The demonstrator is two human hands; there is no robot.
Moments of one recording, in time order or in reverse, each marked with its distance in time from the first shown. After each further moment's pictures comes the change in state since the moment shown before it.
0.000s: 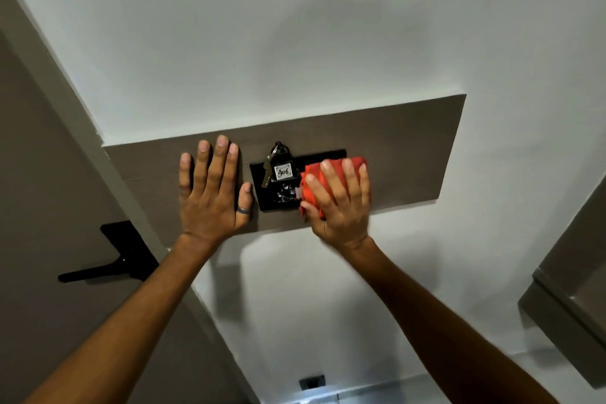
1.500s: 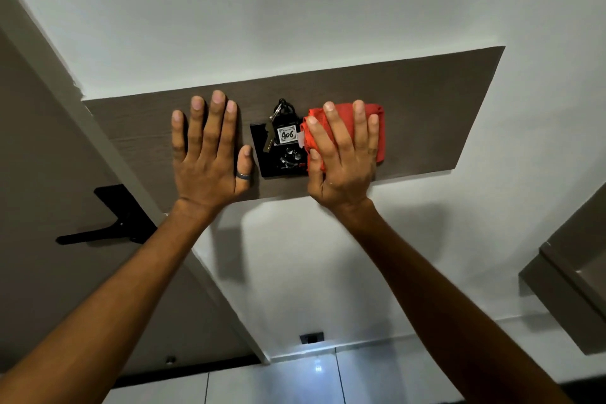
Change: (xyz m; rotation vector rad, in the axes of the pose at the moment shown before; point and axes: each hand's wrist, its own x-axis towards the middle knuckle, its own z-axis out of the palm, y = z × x) left_hand -0.003 -0.001 0.001 -0.012 -0.019 -0.008; right_hand 0.014 -0.011 0.016 -0.014 0.042 0.114
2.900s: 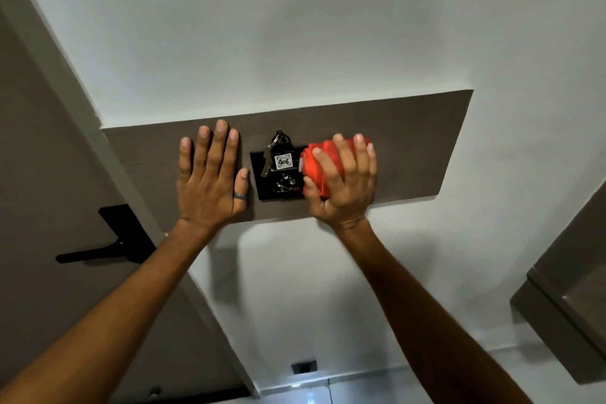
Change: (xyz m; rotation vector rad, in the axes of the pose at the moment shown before) left_hand 0.007 0.002 -0.007 0.020 -0.056 0.008; right_hand 0.005 0.012 -0.007 0.007 0.047 -0.017
